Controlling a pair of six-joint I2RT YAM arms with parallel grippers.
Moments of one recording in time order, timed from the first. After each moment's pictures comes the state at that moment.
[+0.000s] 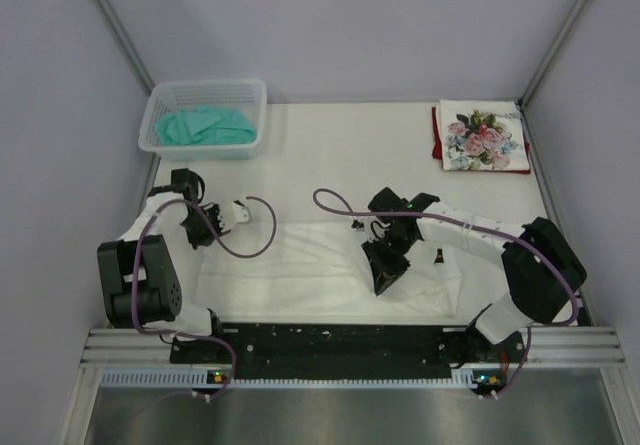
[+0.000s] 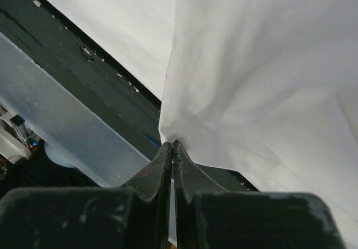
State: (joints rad) left arm 0.16 1.49 0.92 -0.85 0.22 1.35; right arm 0.74 1.54 0.97 -0.87 -0.50 0.21
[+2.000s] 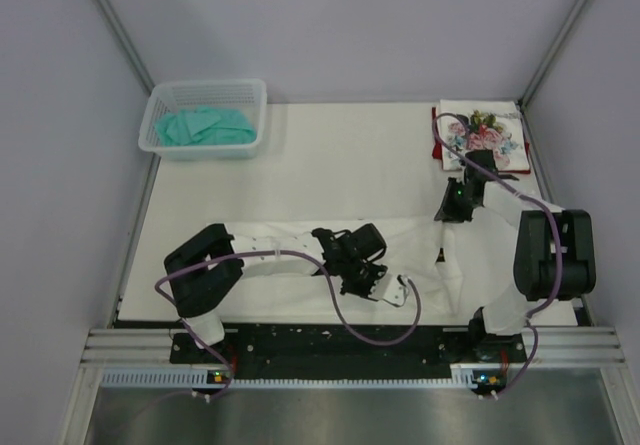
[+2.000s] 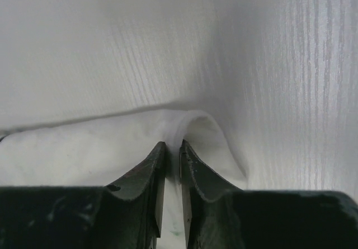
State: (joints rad) left arm -1.13 1.76 1.08 -0.41 0.46 0.81; right arm 0.01 1.61 0.92 -0.44 -0.21 0.36
